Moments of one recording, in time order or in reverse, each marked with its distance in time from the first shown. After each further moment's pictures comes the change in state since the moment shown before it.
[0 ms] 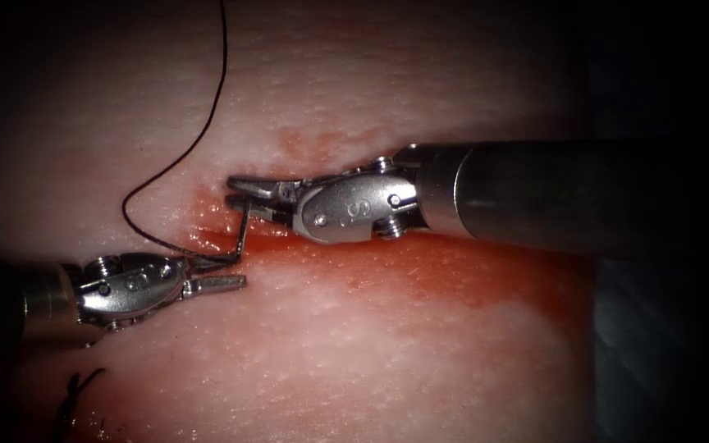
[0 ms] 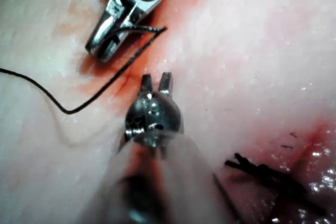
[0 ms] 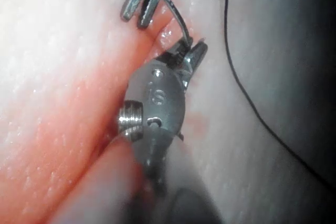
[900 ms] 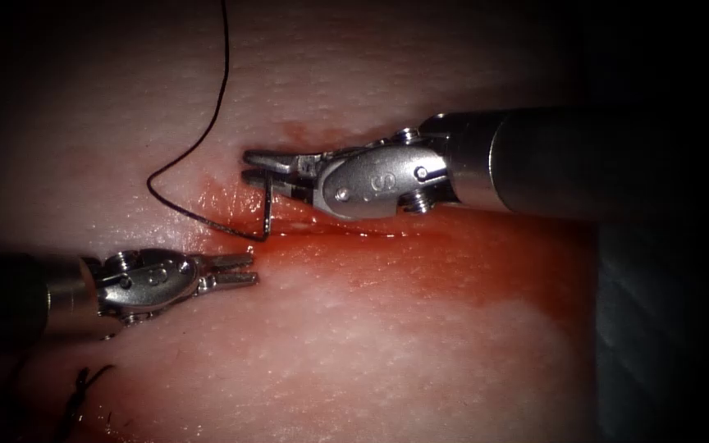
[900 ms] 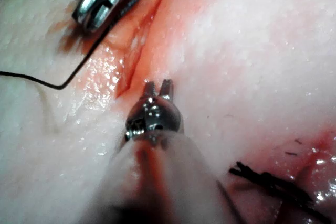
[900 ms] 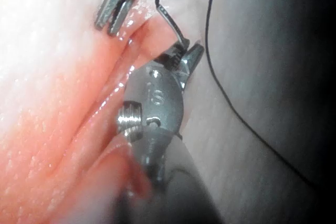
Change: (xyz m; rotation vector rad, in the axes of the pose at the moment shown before) right arm 0.001 0.007 -0.002 -0.101 -0.062 0.069; left arm -0.004 0.000 0.002 0.013 -0.141 0.002
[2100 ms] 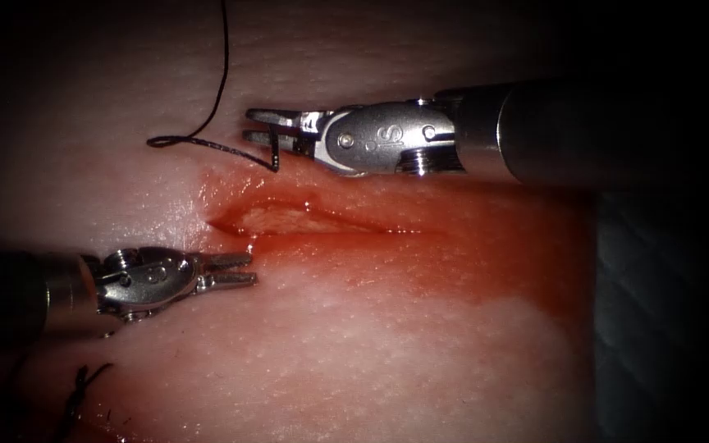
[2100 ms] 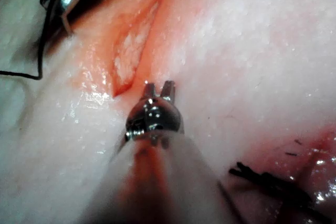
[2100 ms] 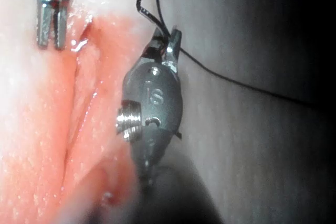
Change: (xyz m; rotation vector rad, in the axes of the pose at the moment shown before) right arm -0.002 0.005 0.002 -0.067 -0.024 0.399; left arm 0.000 0.000 -0.001 -0.014 -0.004 -0.009
